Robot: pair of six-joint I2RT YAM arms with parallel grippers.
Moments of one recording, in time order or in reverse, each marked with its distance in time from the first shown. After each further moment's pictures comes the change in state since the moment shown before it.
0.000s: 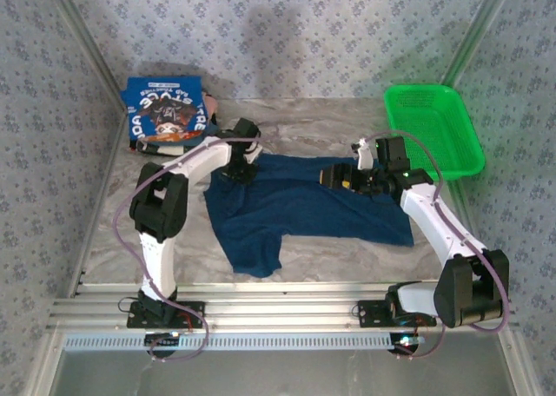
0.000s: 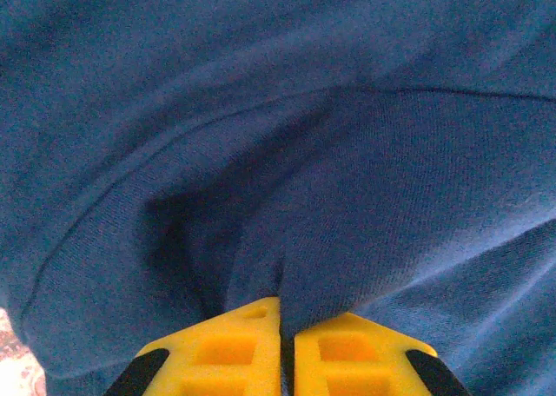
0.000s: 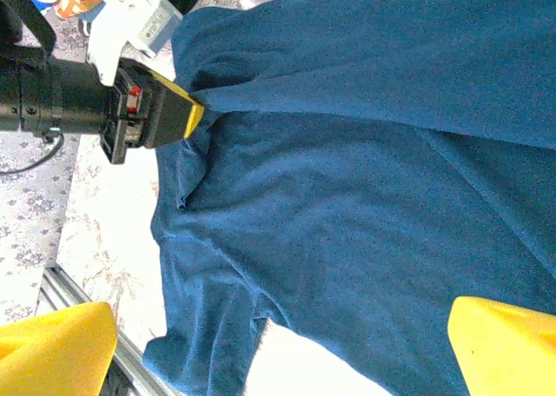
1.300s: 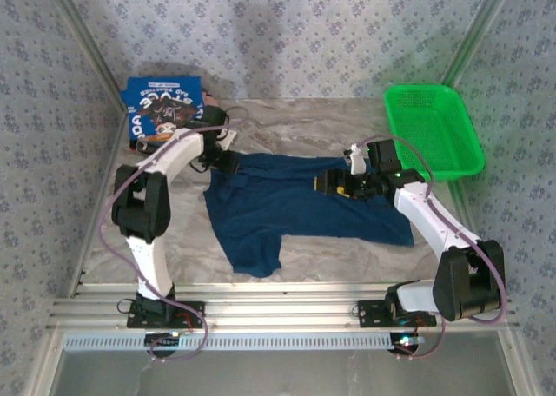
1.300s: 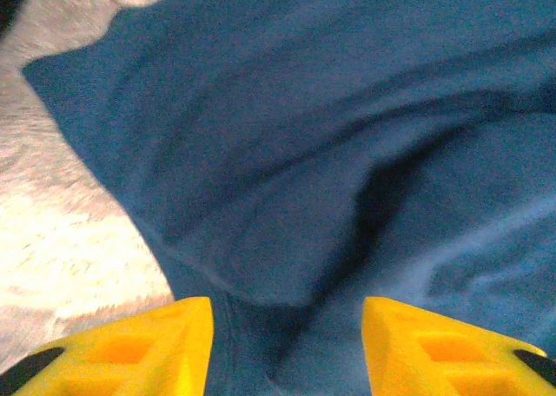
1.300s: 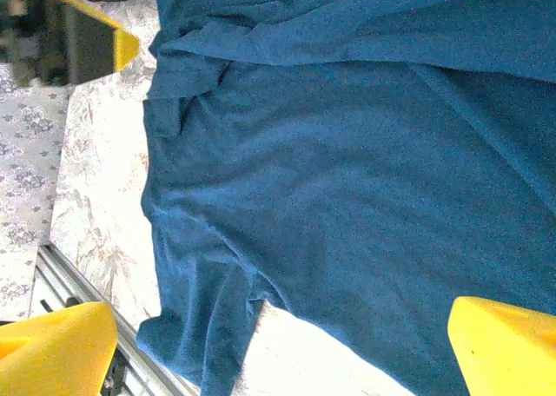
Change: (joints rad) left arm 0.132 -0.127 -0.037 0.006 0.034 0.025; right arm 0.044 0.043 -0.019 -0.002 0.004 0.000
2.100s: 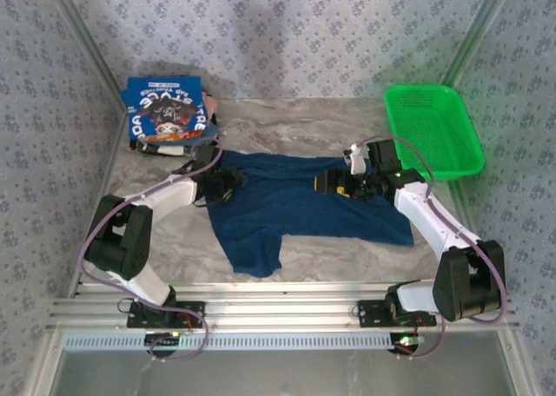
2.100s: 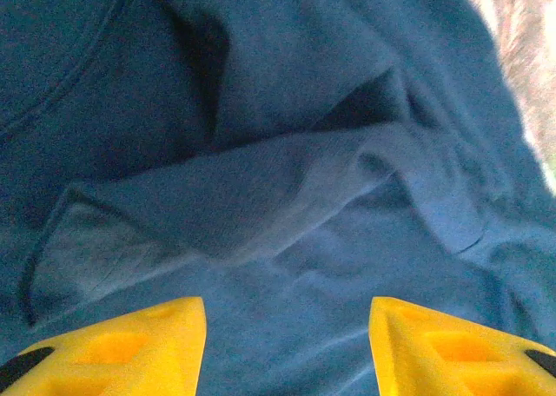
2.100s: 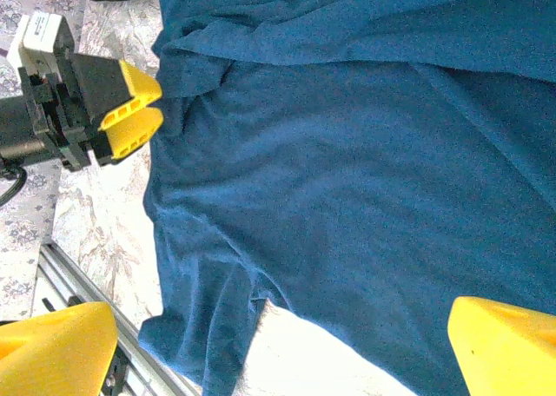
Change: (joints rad) left arm -0.039 -0.272 -0.610 0.623 0.137 -1.076; right arm 0.000 -0.001 0.000 0.000 -0.005 0.000
